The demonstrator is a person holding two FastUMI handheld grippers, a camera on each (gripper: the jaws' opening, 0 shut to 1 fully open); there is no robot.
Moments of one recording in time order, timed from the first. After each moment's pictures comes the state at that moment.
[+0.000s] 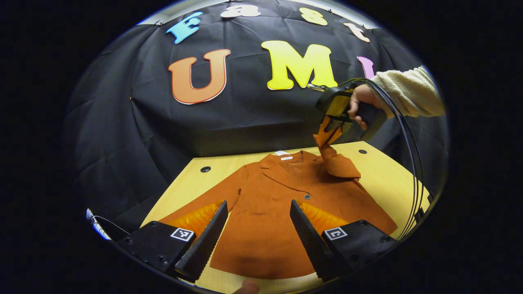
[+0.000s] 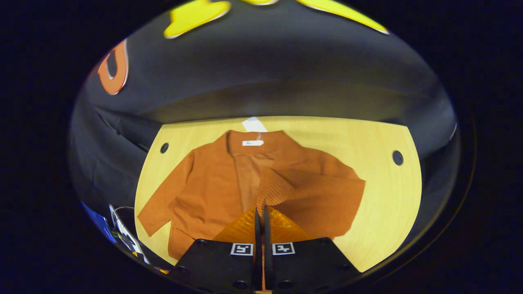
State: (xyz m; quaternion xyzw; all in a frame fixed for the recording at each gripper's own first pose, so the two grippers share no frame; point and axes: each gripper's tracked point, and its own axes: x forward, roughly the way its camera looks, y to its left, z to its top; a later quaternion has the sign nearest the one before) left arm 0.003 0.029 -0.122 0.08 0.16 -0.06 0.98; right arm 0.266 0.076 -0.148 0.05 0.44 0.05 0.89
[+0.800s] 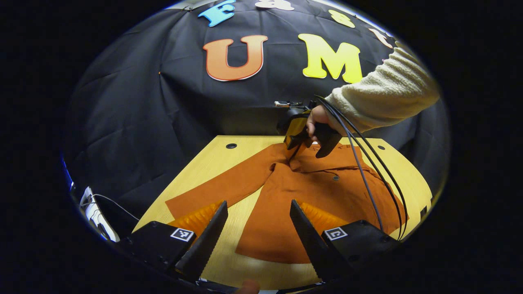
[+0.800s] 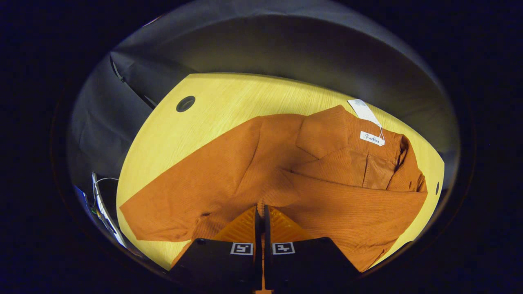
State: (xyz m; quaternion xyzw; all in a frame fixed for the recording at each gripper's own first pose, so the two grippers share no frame) left arm -0.025 0.110 -0.171 0.03 0.20 0.00 0.98; right arm 0.329 0.260 -0.272 -0.03 0.49 0.09 0.87
